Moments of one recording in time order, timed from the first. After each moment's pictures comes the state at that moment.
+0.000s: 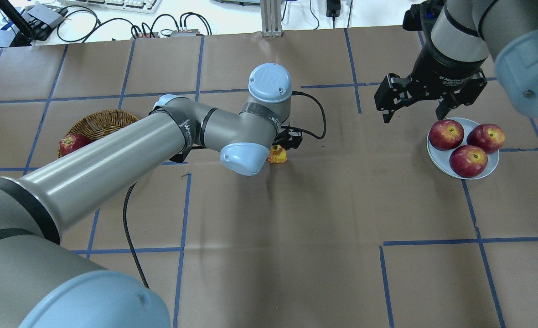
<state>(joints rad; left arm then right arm) -1.98 -2.14 -1.64 -0.87 1.62 -0.44 1.56 -1.62 1.66 -1.61 -1.57 -0.02</state>
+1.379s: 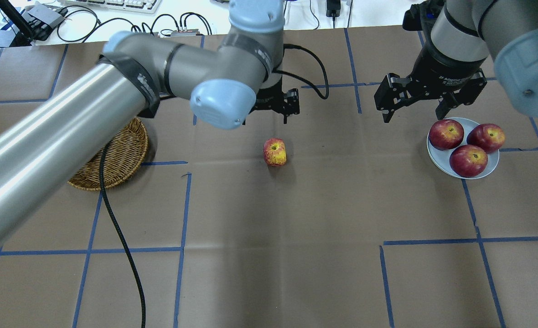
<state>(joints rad) -1.94 -1.94 -1.42 -1.32 1.62 -0.34 1.56 -1.62 1.66 -1.61 -1.57 -0.02</state>
